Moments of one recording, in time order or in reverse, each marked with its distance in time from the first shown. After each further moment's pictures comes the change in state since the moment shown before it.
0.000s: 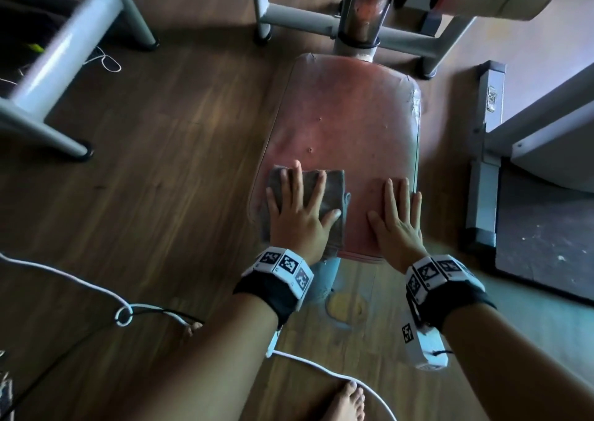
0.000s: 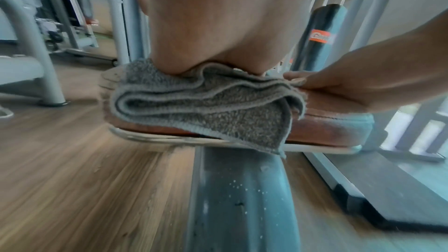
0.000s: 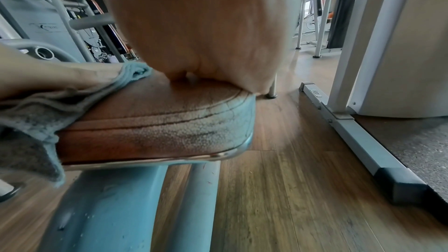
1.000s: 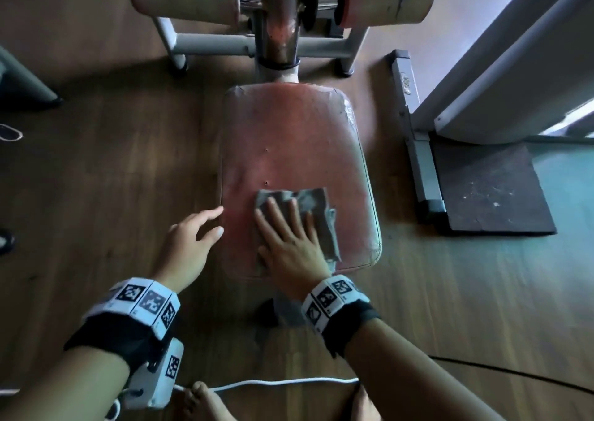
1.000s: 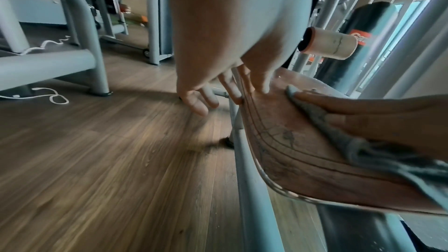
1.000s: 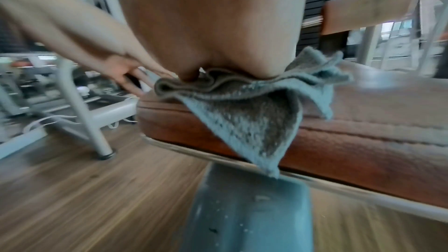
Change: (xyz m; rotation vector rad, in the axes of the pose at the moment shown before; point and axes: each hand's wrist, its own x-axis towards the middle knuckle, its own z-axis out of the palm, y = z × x) left_hand 0.056 -0.139 -0.066 -0.533 -0.180 0.051; right_hand -0.005 -0.145 0.028 -0.166 0.047 -0.161
